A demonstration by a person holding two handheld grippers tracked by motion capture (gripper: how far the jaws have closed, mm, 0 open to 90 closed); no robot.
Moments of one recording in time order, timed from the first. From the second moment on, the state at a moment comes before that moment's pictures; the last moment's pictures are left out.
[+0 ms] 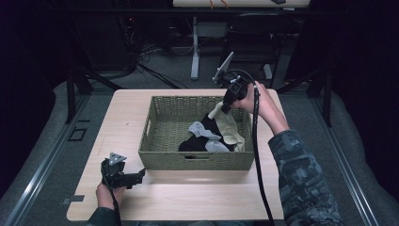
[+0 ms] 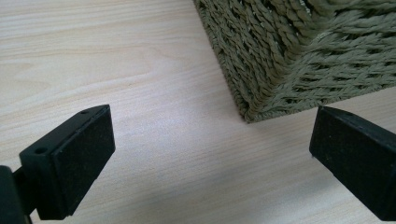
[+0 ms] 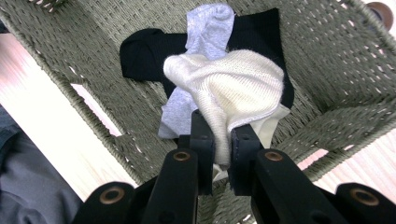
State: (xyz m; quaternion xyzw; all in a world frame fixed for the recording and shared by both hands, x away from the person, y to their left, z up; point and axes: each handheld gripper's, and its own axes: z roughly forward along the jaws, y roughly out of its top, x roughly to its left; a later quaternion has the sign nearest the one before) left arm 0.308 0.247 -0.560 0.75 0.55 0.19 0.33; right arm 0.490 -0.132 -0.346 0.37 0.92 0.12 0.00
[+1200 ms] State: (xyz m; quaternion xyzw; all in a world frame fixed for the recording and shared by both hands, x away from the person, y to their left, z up) left arm 0.308 0.246 -0.560 0.75 0.54 0.19 0.33; right arm 0.483 -0.190 -0.277 0.42 0.90 0.14 0.05
